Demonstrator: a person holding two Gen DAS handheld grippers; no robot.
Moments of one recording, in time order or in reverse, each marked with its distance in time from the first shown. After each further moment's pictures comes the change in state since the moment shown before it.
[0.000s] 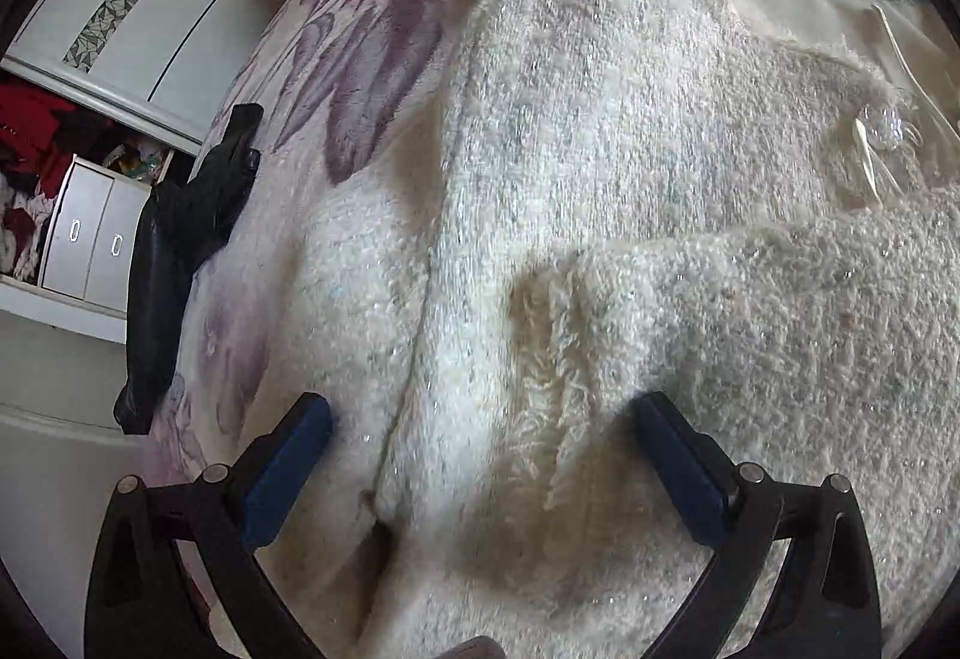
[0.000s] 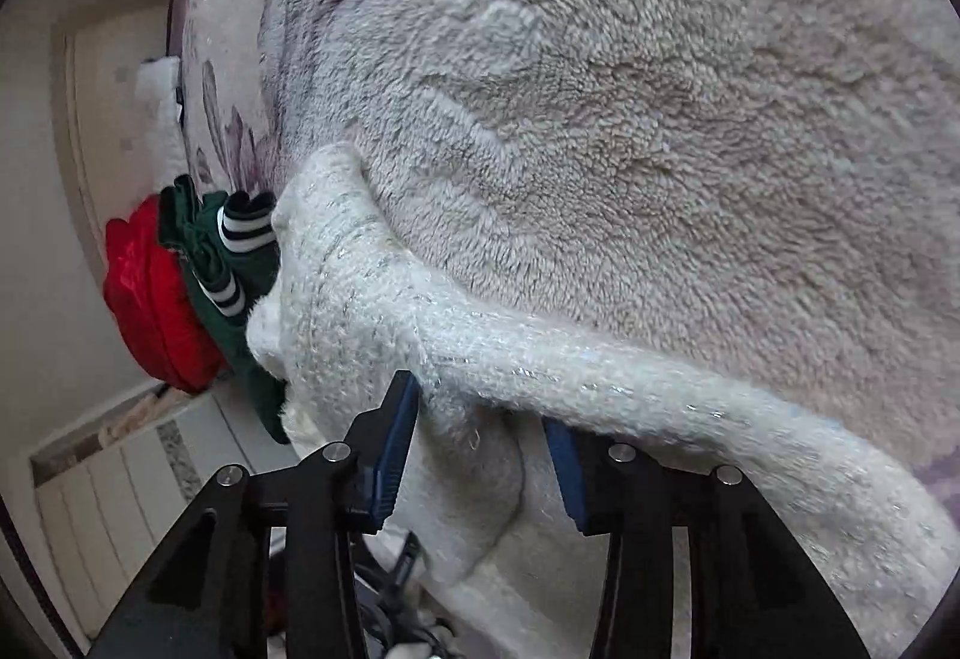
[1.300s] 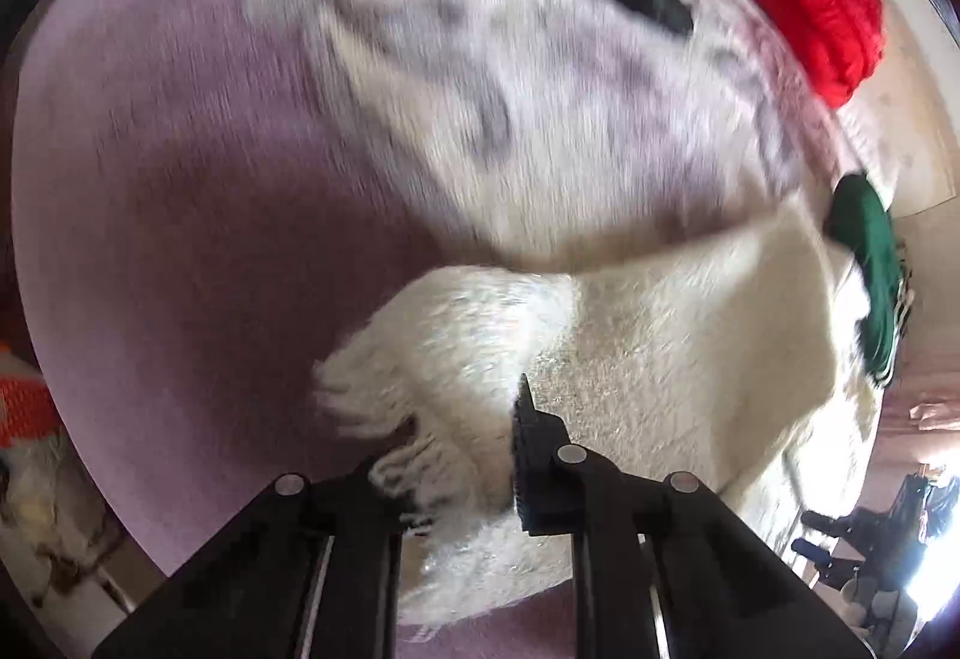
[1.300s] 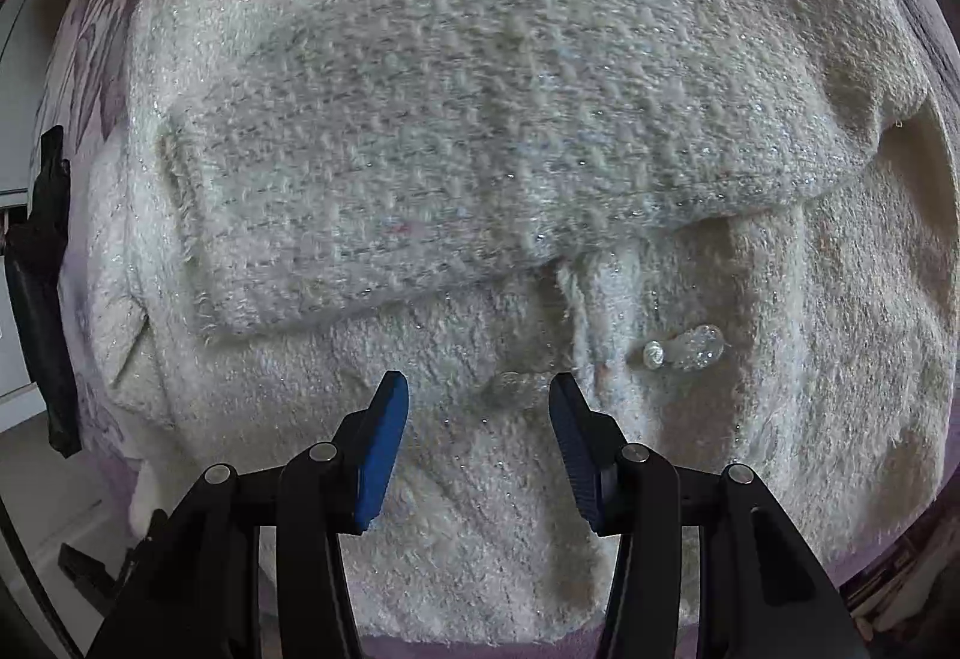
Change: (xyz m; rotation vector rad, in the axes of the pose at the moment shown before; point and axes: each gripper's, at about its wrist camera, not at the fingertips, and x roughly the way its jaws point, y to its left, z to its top) left arm 0.086 0.352 -0.291 -0.885 0.140 -0.626; right arm 0.157 0.124 -0.250 -0.730 0.197 -0.730
